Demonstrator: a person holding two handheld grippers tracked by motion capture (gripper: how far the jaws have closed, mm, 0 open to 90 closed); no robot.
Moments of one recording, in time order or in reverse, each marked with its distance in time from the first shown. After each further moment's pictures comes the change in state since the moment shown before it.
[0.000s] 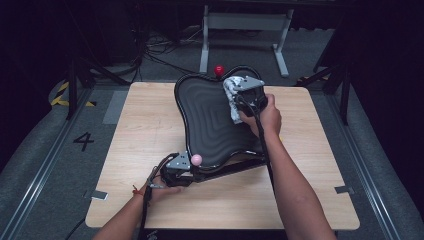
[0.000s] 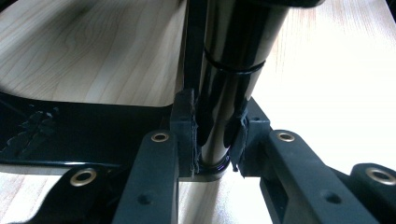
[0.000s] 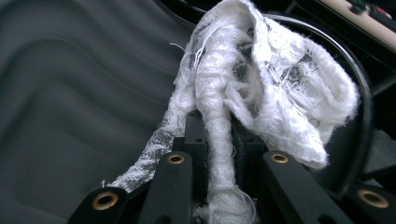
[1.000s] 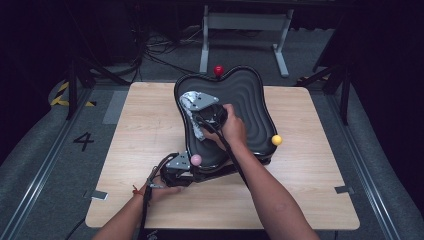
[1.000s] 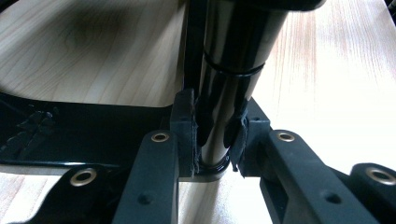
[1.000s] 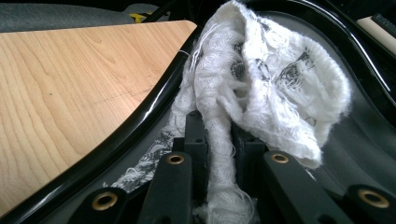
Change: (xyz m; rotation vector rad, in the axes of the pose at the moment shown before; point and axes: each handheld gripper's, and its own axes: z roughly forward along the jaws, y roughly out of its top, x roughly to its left) left arm 0.000 0.000 0.000 -0.003 -0.002 0.000; right arm 0.105 0.037 0.003 -0.079 0.183 -0.195
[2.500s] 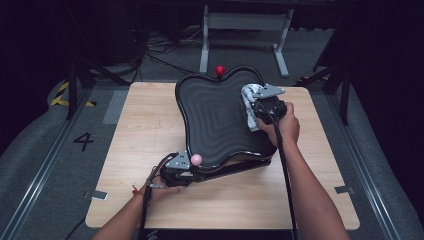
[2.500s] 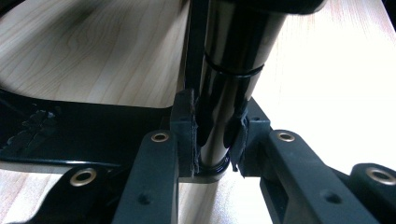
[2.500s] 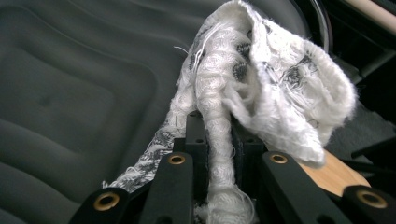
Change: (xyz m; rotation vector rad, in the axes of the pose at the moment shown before) left arm 0.000 0.000 -0.001 -0.011 0.004 -0.006; right arm -0.103 -0.094 -0.053 0.113 -0.200 0.225
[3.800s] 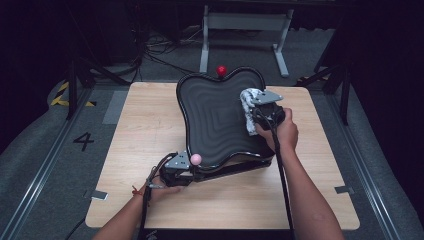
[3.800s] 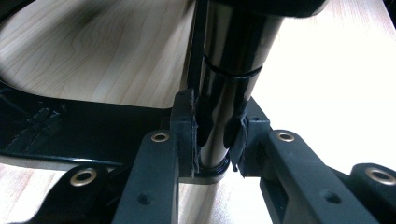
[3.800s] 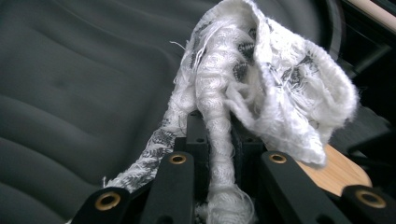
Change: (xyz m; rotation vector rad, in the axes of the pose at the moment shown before) left arm 0.000 -0.001 -0.001 -0.012 0.008 -0.004; right arm 0.011 -0.010 -0.006 0.013 -0.027 0.001
